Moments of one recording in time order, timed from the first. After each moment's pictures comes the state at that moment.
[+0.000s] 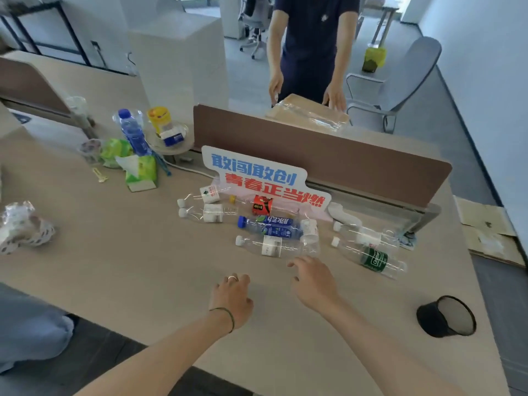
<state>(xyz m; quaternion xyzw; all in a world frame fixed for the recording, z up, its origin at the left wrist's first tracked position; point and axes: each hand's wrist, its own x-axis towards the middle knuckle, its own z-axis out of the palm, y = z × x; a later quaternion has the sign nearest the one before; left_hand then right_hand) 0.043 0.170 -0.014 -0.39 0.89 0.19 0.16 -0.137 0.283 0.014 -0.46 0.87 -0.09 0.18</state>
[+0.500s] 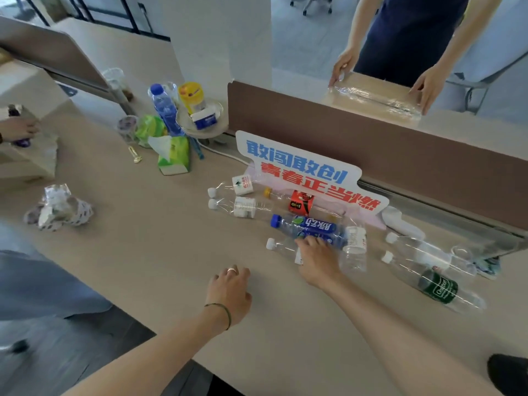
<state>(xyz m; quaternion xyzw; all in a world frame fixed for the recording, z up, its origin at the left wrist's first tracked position) 0.058 0.092 -0.030 -0.45 0.86 0.16 0.18 -0.176 0.148 -0.058 -0.55 0.81 0.04 0.20</state>
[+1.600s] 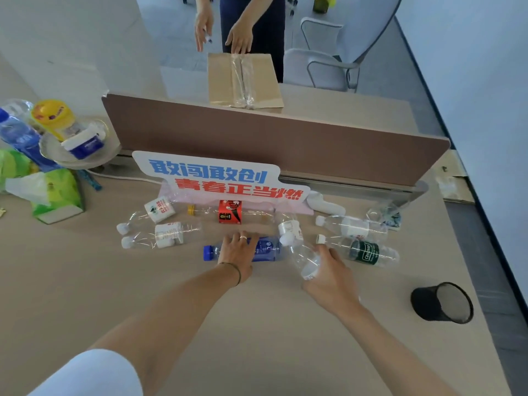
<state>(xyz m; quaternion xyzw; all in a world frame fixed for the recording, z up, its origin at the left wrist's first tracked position) -0.130 0.046 -0.079 -0.18 0.96 0.03 0.19 -0.209 0.259 0.018 -0.21 0.94 -0.16 0.23</state>
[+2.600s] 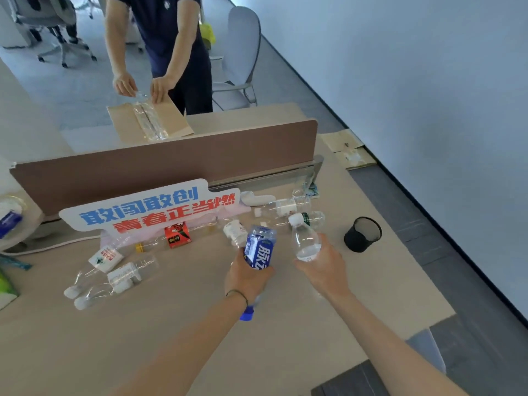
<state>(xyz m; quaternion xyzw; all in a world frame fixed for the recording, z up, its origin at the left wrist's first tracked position) -0.094 0.174 0.014 -0.29 0.78 0.55 0.05 -0.148 0.352 0.057 0.03 0.93 -0.37 0.07</state>
